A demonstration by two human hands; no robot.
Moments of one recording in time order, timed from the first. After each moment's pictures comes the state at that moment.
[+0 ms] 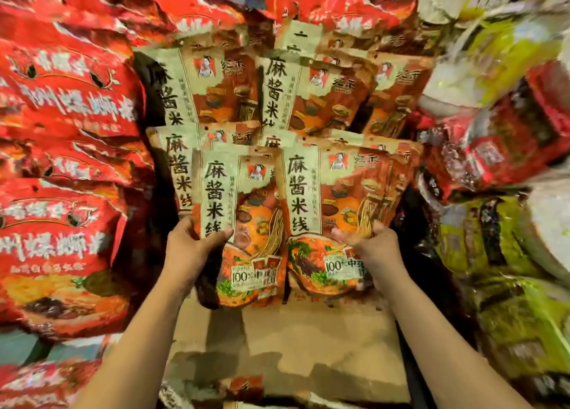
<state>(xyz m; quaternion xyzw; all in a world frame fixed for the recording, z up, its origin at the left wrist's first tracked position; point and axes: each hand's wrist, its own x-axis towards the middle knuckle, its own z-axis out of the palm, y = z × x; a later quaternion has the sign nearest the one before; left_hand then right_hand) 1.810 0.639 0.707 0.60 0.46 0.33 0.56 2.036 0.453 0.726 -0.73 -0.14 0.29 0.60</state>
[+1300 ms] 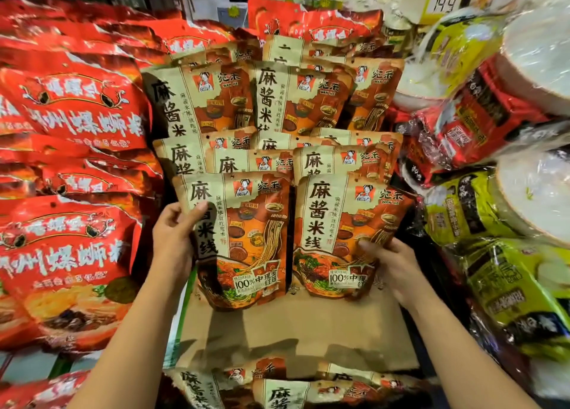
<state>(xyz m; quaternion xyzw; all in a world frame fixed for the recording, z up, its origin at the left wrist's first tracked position) 1.789 0.664 0.735 0.46 0.36 0.41 0.70 2.012 0.394 0.711 -0.61 -0.10 0.35 0.70</state>
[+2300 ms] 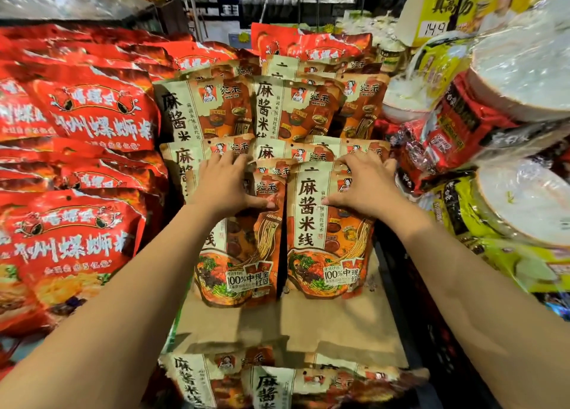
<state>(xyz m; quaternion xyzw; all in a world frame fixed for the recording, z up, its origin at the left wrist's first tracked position) 1.862 0.654 0.809 0.95 0.32 0.07 0.02 2.047 0.462 0.821 -0.89 -0.44 -0.02 0.11</state>
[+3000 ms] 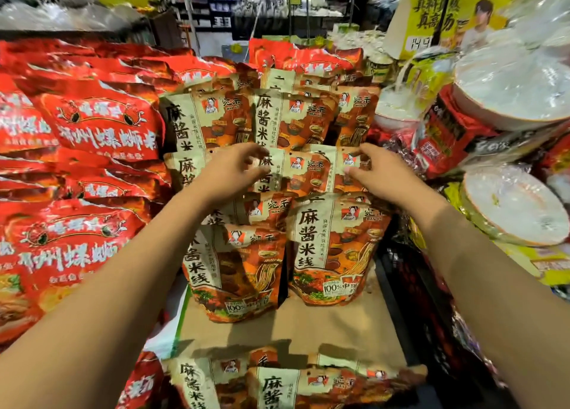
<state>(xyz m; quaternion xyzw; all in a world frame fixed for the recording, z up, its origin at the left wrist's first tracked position) 1.859 0.645 0.857 0.92 0.21 0.18 0.27 2.052 0.447 0.865 -0.87 -0.41 0.05 0.27</state>
